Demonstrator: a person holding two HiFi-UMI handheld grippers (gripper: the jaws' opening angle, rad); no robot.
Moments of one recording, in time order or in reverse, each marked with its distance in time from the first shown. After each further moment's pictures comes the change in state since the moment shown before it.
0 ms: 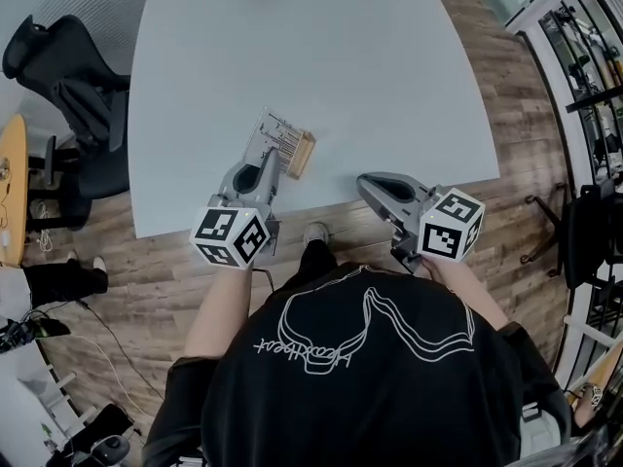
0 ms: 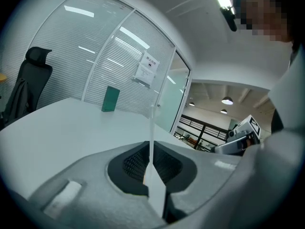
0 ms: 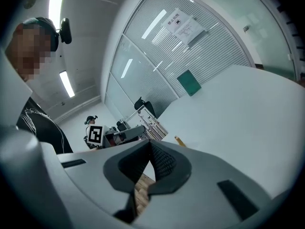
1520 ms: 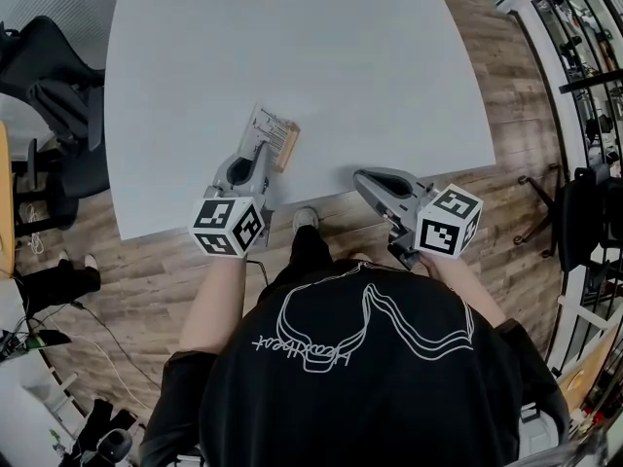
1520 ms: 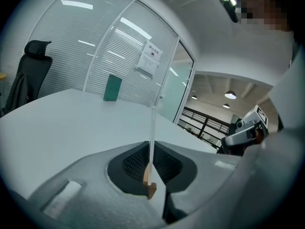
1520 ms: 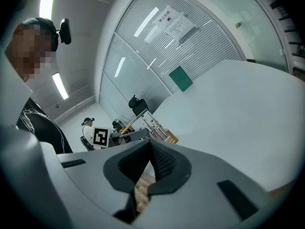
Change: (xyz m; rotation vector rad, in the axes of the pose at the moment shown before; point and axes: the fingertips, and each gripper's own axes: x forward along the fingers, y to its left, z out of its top) left arm 0.038 0.025 -0.046 -0.011 0.102 0.024; right arm 0.001 -0.034 -0.013 0.070 0.028 -0.048
